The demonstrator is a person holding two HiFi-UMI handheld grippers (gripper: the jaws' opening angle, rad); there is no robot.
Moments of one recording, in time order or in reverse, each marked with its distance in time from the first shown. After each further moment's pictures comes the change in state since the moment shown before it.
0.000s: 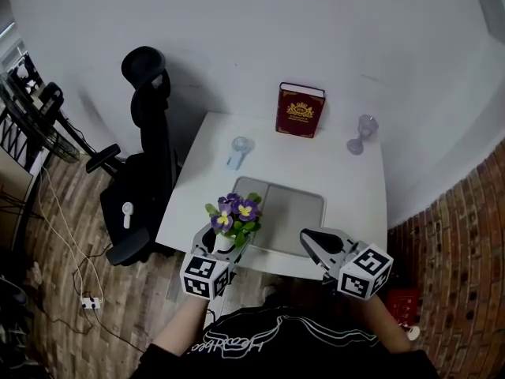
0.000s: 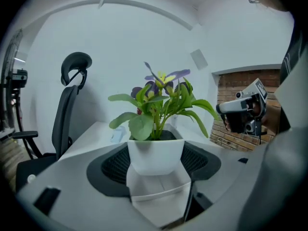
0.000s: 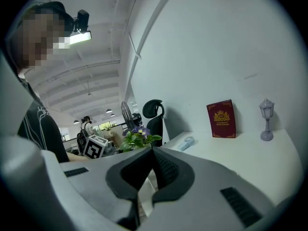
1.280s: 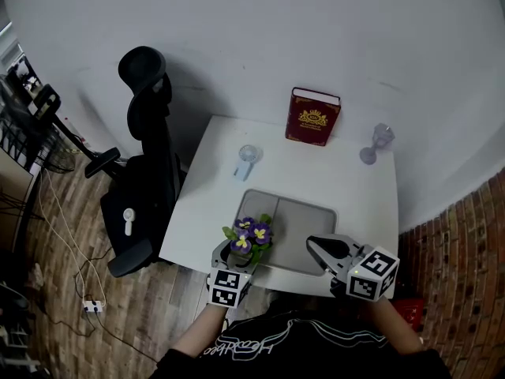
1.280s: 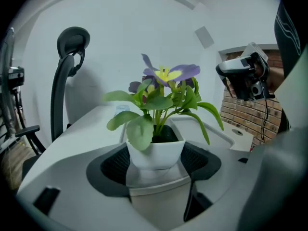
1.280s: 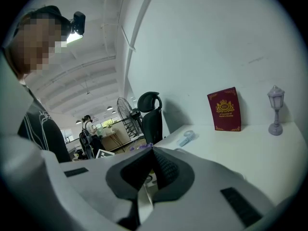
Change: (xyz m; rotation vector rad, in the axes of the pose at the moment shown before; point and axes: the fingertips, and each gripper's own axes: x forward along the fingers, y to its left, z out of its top) left arm 0.059 0.024 -0.078 0.035 0.150 0.057; right arm 0.041 -0.036 -0.003 0.053 0.083 0.031
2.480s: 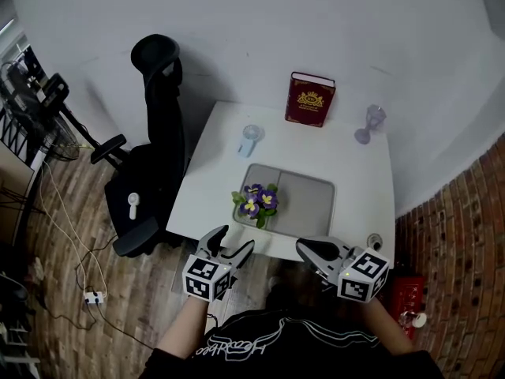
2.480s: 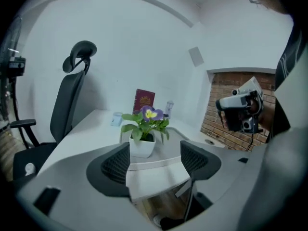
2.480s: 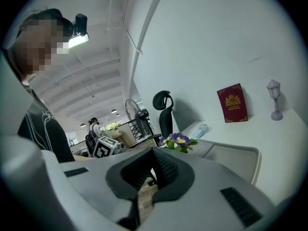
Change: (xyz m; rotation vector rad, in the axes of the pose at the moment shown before) left arm -0.105 -0.016 0.013 -0.061 -0.072 -0.156; right arm -0.022 0.098 -0.041 0.011 -0.039 0.045
